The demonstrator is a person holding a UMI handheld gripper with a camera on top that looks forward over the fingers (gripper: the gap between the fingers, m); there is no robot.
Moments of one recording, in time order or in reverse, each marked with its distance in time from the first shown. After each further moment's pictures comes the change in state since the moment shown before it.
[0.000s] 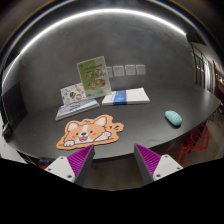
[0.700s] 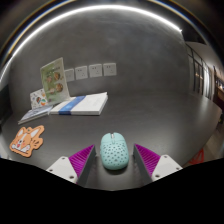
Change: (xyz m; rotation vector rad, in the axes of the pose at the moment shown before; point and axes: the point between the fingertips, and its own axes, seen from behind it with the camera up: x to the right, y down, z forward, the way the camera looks) arm 0.285 -0.067 0.134 0.040 0.042 -0.060
